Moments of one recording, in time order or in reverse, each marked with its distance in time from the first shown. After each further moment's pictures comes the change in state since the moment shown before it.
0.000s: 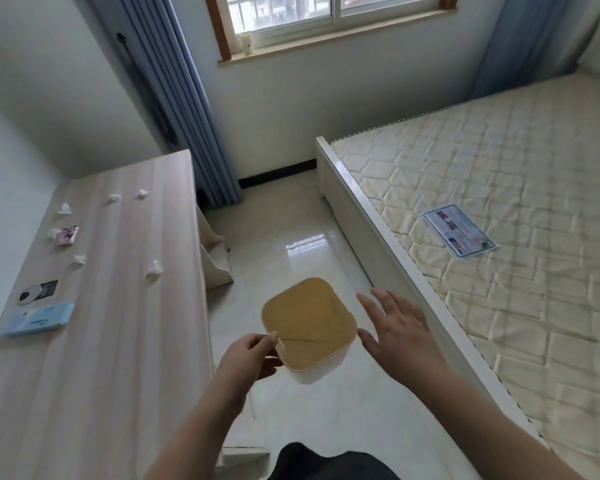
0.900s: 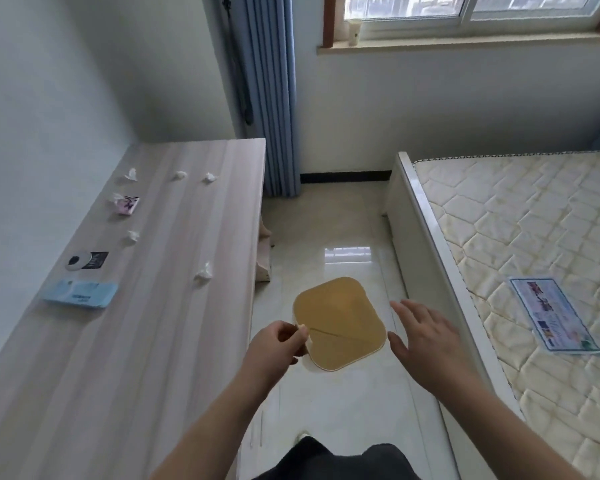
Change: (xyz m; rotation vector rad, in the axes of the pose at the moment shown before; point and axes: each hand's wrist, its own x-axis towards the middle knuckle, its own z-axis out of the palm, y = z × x) left_hand 0.135 0.056 -0.075 -0.026 0.142 0.069; right_hand 0.203 -0.061 0.010 -0.069 -0.064 -0.125
